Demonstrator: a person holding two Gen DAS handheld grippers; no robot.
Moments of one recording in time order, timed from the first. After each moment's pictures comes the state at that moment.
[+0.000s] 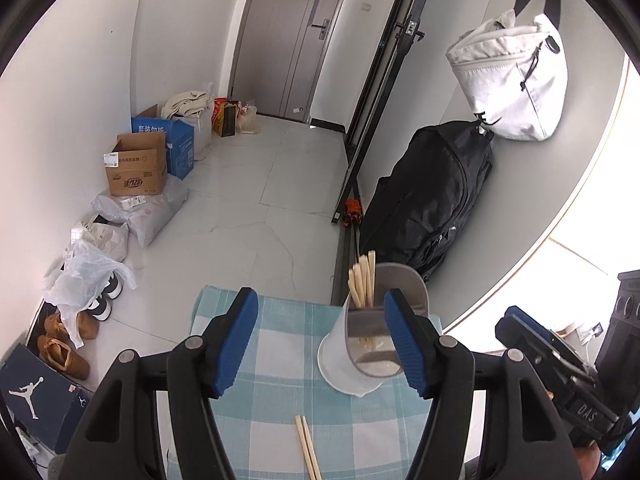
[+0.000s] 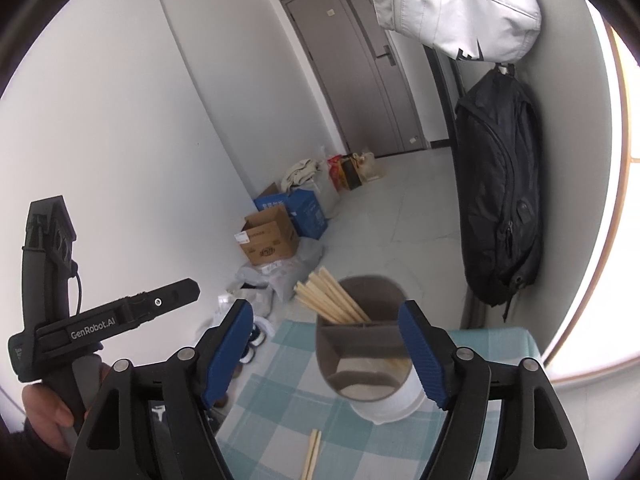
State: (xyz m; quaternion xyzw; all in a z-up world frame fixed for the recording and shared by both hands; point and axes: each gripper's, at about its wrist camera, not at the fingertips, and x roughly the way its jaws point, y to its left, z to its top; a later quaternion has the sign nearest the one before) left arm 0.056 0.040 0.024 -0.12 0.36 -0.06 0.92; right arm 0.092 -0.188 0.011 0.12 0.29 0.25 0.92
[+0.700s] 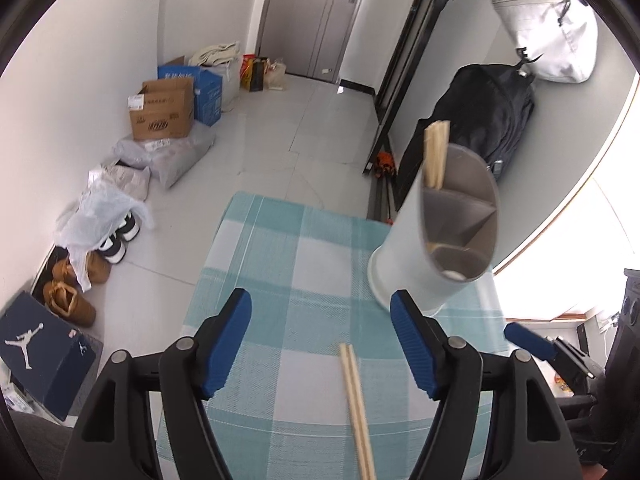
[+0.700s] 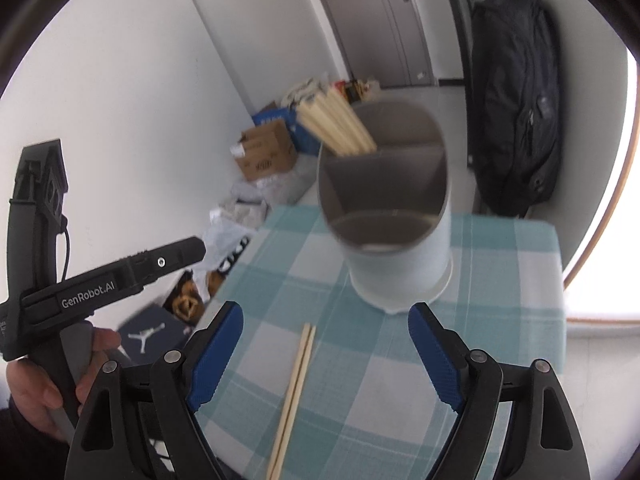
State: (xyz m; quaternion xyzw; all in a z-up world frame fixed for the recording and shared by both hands) left arm 0.027 0.058 -0.071 -0.13 0.42 -0.02 0.90; right arm 0.067 -0.141 -0.101 0.05 0.42 0.26 0.87
